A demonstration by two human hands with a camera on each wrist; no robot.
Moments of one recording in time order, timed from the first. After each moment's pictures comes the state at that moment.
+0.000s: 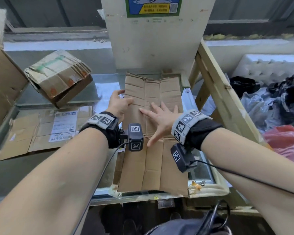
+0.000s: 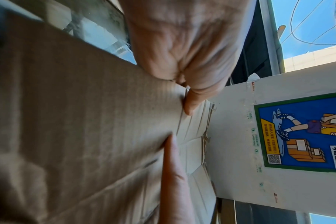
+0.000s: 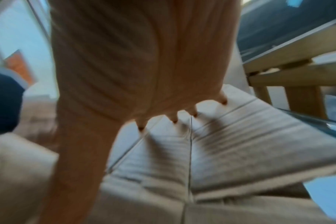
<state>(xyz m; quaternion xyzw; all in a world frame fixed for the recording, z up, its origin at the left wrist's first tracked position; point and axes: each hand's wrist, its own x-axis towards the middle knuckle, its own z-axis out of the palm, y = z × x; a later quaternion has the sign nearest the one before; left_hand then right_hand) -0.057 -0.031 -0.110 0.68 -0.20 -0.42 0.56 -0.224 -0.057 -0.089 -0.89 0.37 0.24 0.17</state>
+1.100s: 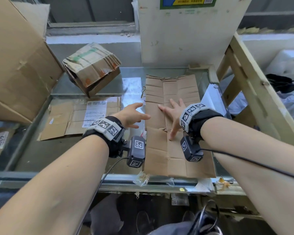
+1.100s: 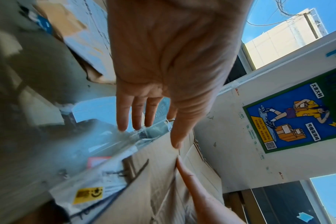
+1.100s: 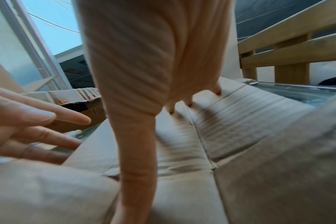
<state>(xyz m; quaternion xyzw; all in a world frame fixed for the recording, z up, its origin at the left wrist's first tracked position) -0.012 0.045 -0.113 0.76 -0.31 -0.50 0.29 -0.173 -0.056 -0.118 -0.85 0.40 0.29 0.15</state>
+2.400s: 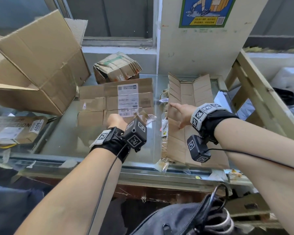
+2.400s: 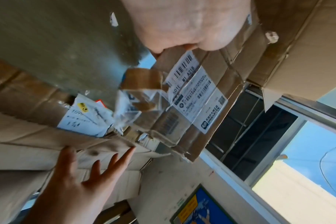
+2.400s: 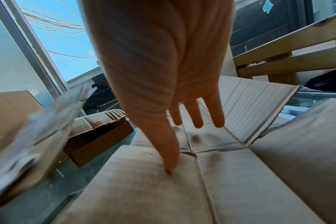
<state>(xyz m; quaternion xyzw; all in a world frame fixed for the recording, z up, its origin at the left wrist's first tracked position) 0.008 0.157 -0.074 0.72 0.03 -0.42 0.55 -0.154 0.005 -0.079 -0.87 0.42 0.20 0.14</state>
